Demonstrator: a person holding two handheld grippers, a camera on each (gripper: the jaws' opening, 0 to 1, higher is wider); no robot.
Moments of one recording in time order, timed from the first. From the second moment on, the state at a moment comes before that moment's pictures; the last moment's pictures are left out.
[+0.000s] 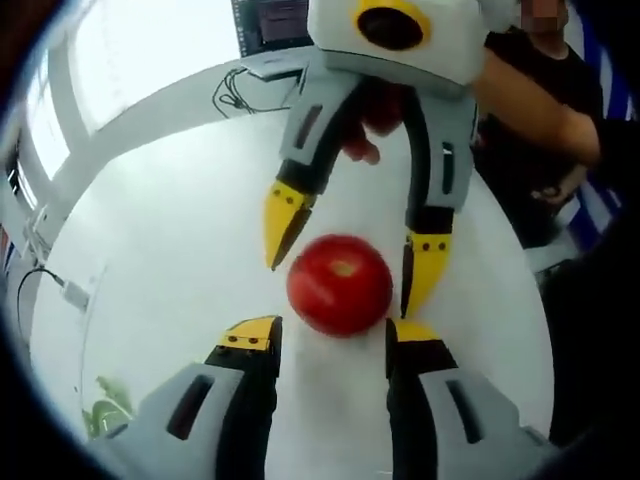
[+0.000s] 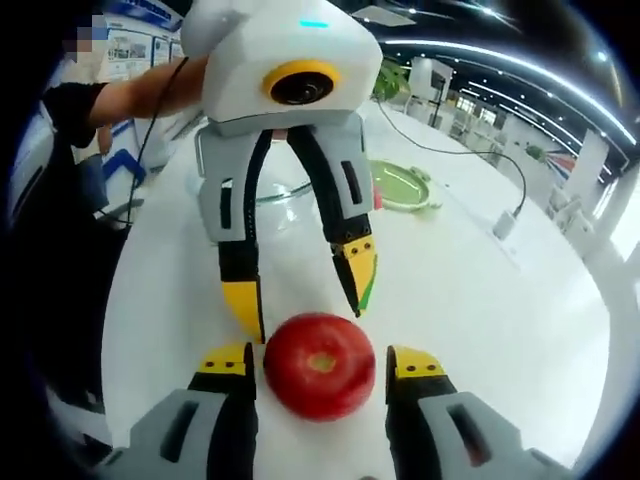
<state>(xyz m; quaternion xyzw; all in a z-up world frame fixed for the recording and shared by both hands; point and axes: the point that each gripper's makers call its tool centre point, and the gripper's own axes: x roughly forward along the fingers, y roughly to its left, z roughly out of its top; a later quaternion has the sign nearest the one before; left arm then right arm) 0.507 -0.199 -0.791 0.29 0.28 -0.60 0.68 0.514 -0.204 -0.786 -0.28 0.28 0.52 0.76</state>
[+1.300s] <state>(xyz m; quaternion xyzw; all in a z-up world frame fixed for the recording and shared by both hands) 0.447 -0.019 -0.646 0.17 0.09 -0.46 0.87 0.456 -0.177 -0.682 -0.18 0.16 0.37 0.90</state>
